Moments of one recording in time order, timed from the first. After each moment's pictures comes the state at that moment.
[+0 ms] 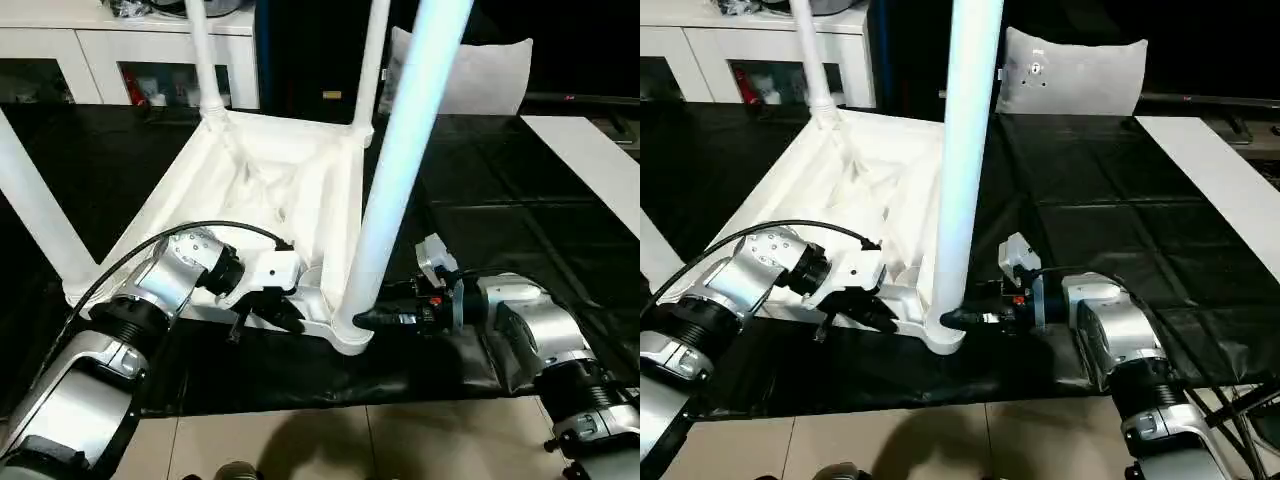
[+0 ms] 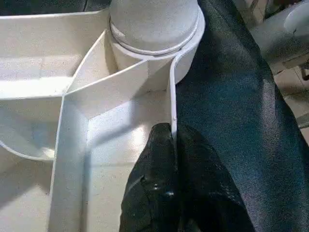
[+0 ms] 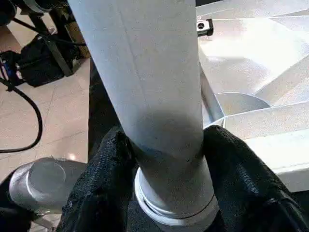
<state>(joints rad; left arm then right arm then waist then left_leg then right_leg) -0.76 0.44 -0.42 0.71 0.09 -0.08 -1.49 -0.48 -0.38 0.17 0.47 0.28 0.21 1.39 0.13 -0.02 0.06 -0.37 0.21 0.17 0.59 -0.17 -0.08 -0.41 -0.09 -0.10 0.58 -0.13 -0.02</state>
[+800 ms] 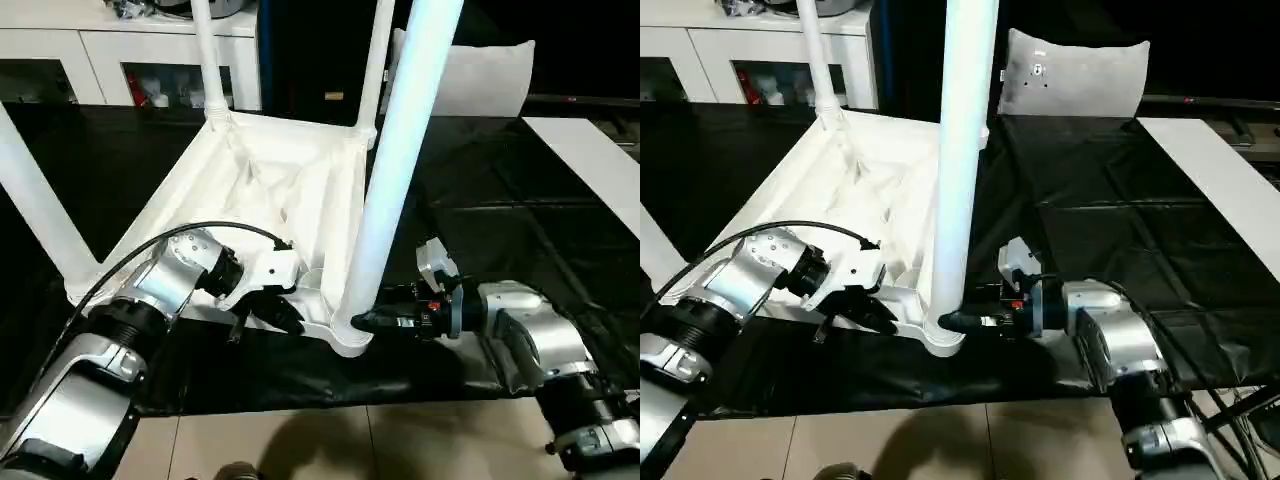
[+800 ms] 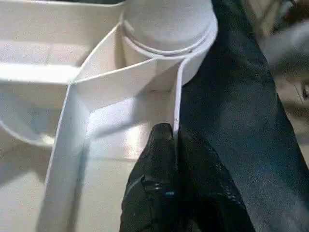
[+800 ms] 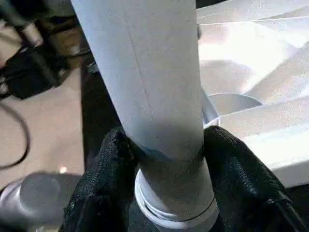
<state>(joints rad) -0.72 0.42 -0.40 0.63 0.09 0.09 -1.43 -0.36 -0.34 0.12 0.31 0.29 0.29 1.23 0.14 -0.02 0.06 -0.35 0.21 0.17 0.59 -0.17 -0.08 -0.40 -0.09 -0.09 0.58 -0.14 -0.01</state>
